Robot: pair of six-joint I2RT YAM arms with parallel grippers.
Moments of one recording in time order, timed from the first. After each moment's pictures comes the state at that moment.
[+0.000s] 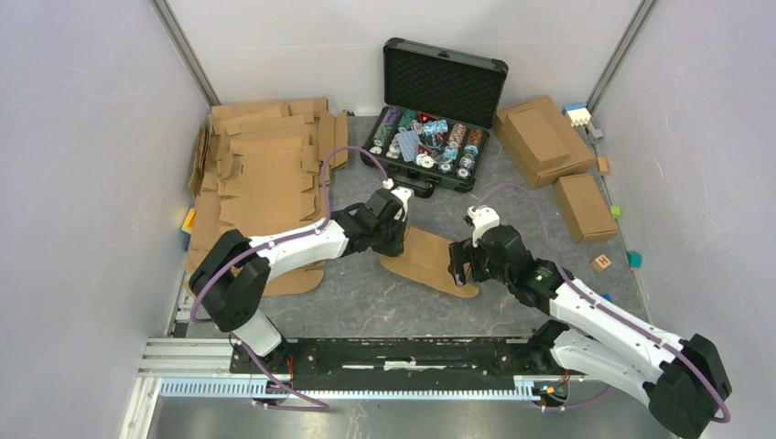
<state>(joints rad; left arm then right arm) -0.81 1.61 1.00 -0.29 0.01 -0.39 0.71 0.90 0.48 -0.31 0.12 0.30</state>
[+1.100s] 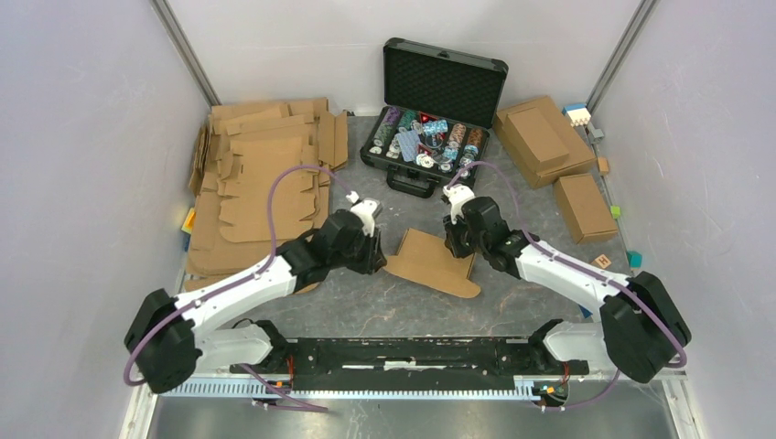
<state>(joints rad) -0.81 1.19 0.75 -0.28 0.03 -0.42 0.62 1.27 0.67 -0.13 0.01 0.13</state>
